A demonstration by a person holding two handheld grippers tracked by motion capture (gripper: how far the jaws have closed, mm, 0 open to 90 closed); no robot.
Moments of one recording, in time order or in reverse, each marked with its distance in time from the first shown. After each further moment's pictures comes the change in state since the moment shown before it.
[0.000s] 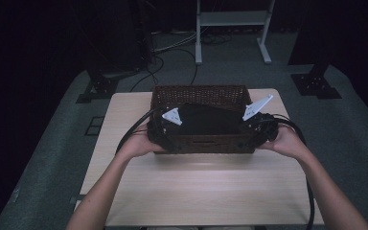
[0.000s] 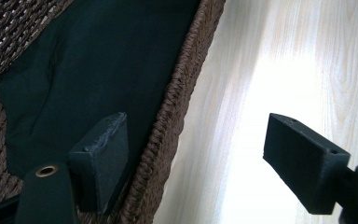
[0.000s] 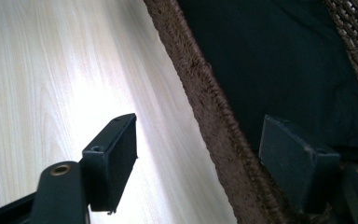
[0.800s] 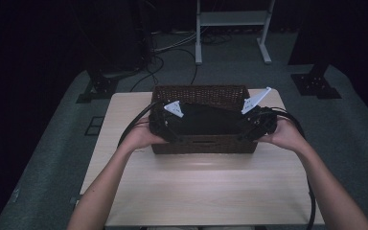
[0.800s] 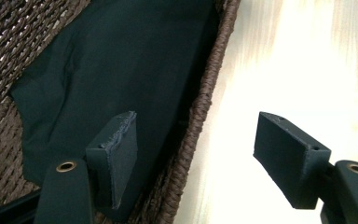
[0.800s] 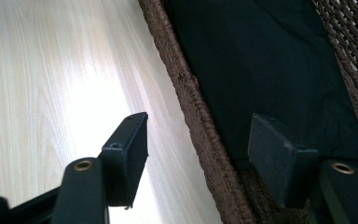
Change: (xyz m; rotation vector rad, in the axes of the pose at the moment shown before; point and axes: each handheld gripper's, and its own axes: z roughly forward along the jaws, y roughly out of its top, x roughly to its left) left arm 0.020 0.011 0.001 0.015 -0.005 -0.006; right arm -0.013 0.013 -0.004 0.011 0.014 -0.013
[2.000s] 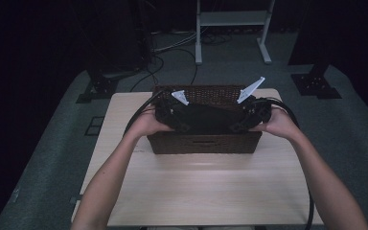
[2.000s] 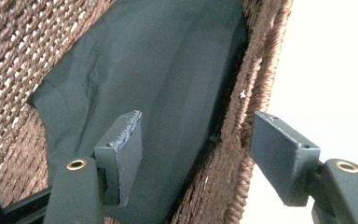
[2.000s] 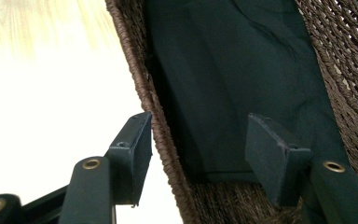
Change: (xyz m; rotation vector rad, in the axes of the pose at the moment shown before) left arm 0.034 0.023 0.012 0.031 -0.001 -0.023; right arm -0.034 0.015 0.011 0.021 0.006 0.027
